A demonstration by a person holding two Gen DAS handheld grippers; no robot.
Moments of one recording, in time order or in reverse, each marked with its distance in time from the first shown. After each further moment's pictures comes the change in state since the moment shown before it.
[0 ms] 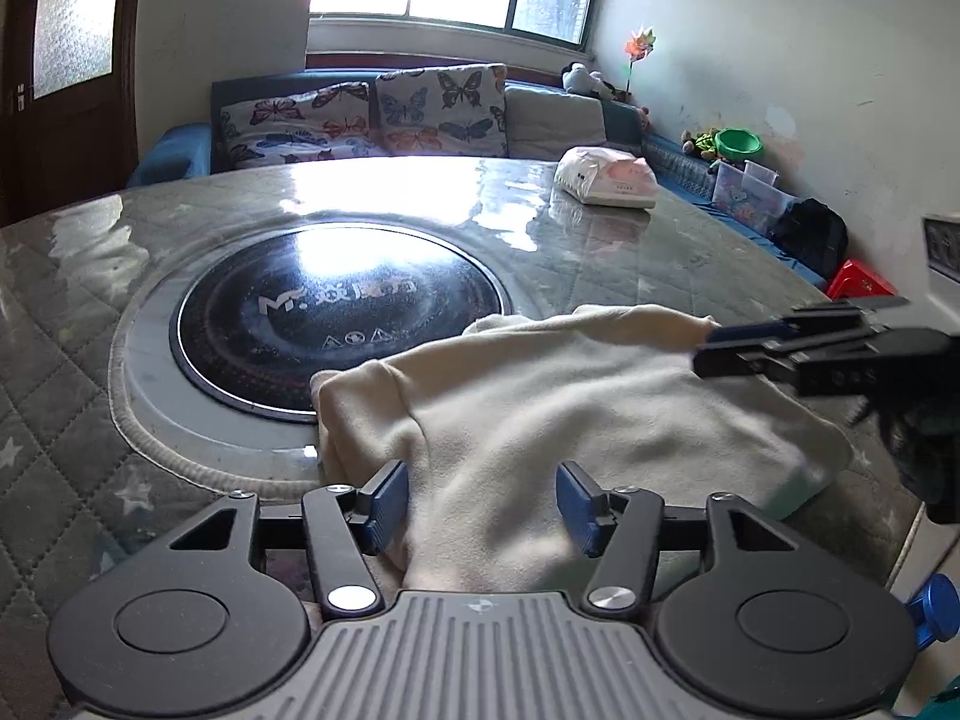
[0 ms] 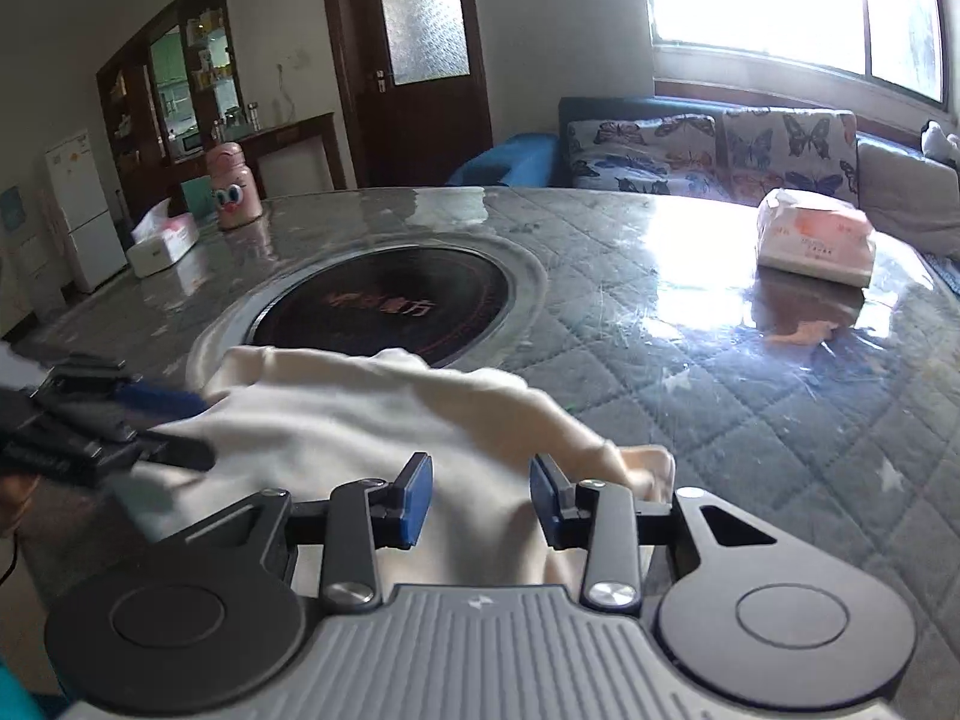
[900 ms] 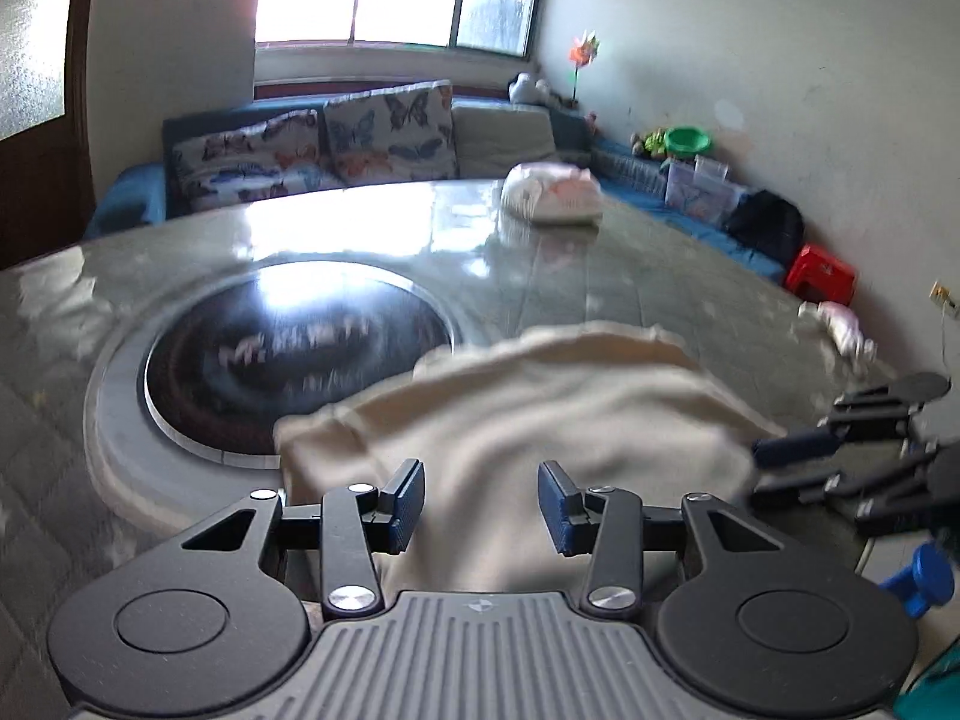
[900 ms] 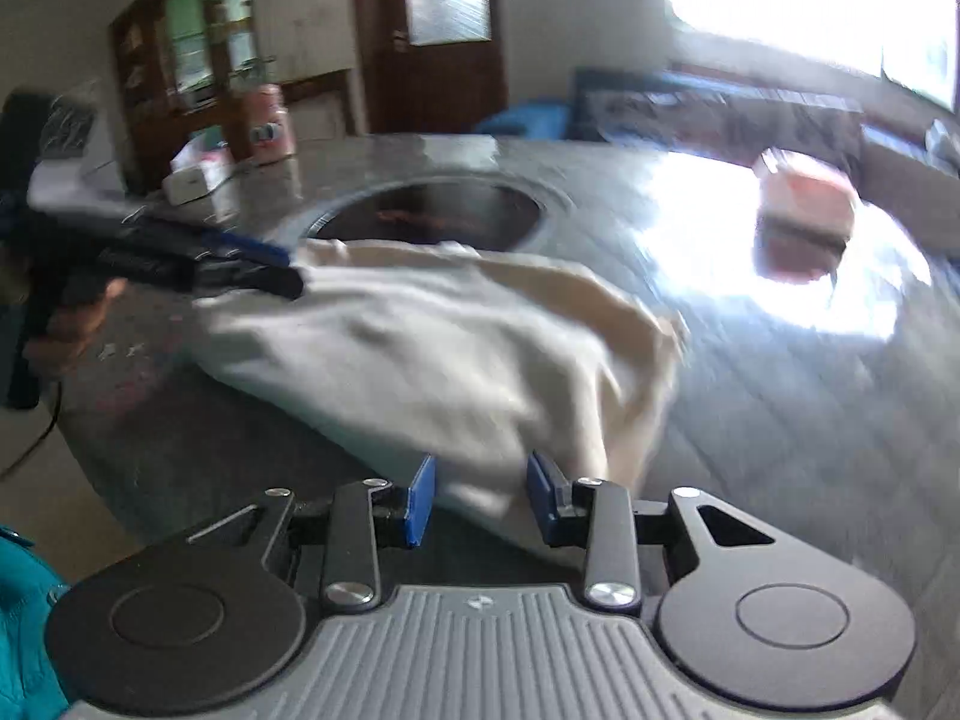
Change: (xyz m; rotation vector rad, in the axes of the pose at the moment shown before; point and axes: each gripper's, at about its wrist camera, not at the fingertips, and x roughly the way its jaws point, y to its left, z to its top) left arm -0.010 -0.010 0.006 0.090 -0.024 -0.057; right arm -0.060 0.029 -0.055 -0.025 0.080 -0.001
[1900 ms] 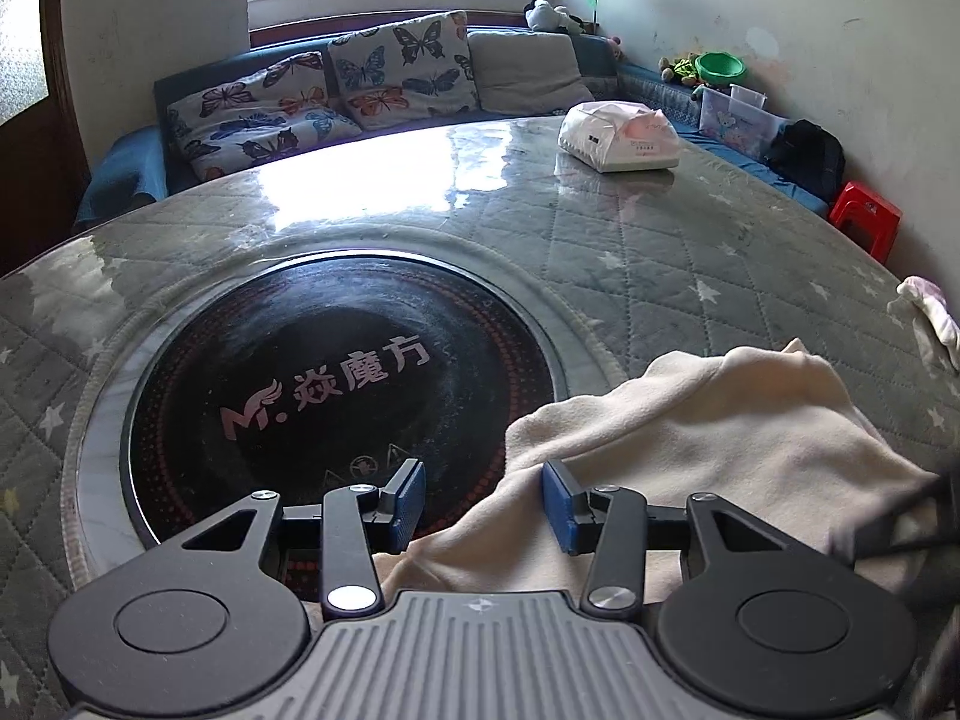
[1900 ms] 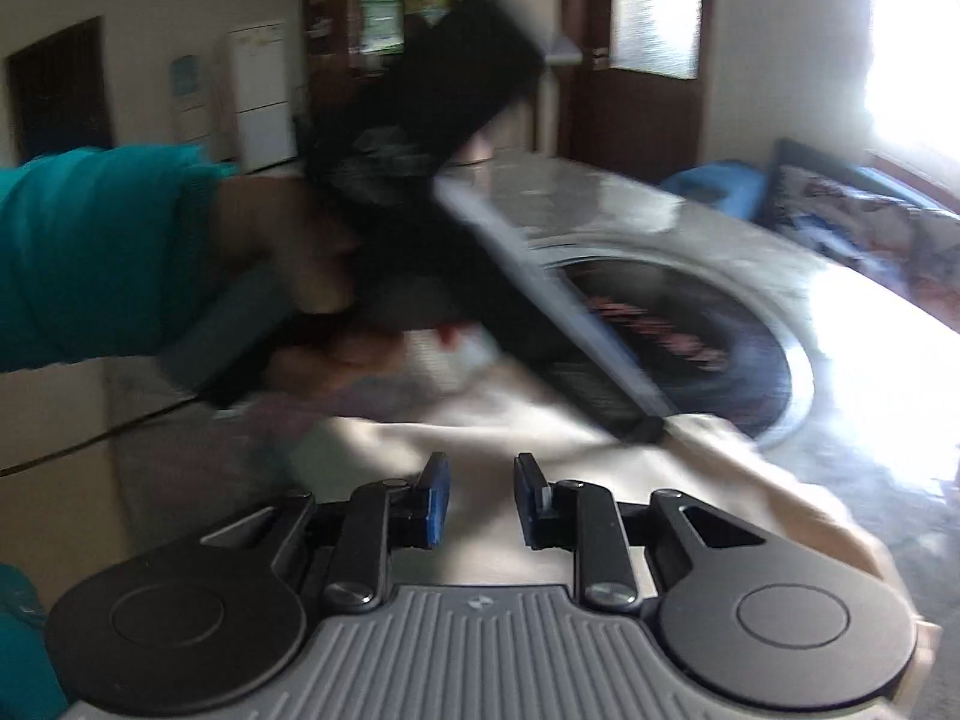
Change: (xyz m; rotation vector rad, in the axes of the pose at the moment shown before) left arm 0.092 0.037 0.060 0.049 0.152 0.048; right arm 0.096 0.109 0.085 -0.357 -0.017 0.277
